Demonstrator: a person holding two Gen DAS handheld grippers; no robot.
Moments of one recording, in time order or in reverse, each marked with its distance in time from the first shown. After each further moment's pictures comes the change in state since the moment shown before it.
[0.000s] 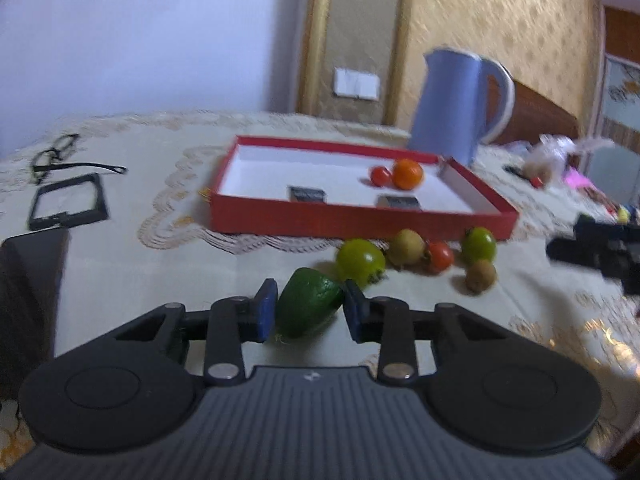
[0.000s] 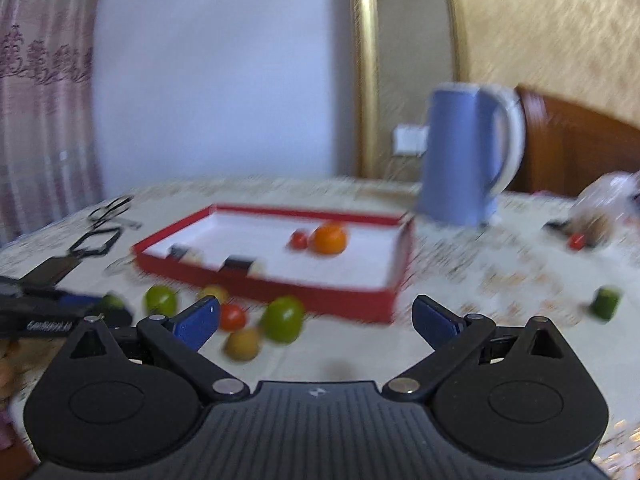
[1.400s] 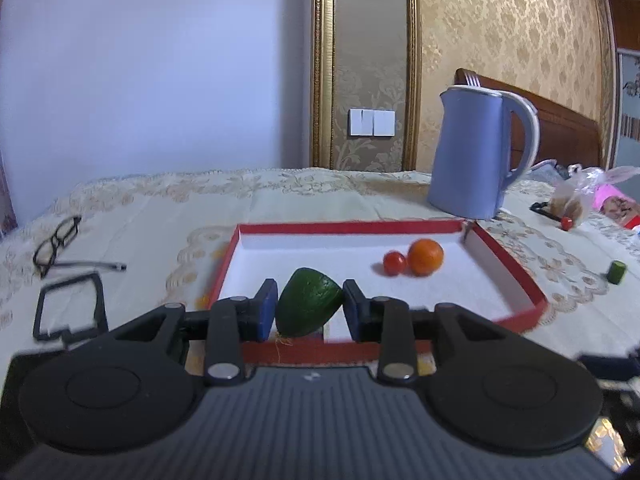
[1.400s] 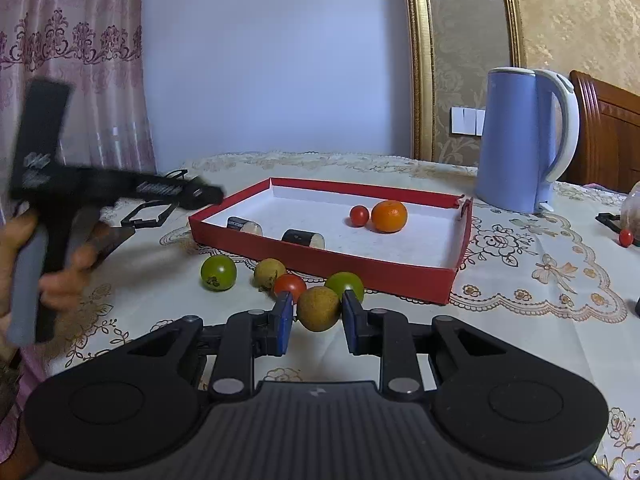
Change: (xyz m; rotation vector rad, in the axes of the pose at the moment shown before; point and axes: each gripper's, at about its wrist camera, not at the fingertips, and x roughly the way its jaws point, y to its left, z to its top) left arm 0.038 -0.033 0.085 0.084 -0.070 0.088; right arm -0.003 0.009 0.001 -0.047 0.058 0.140
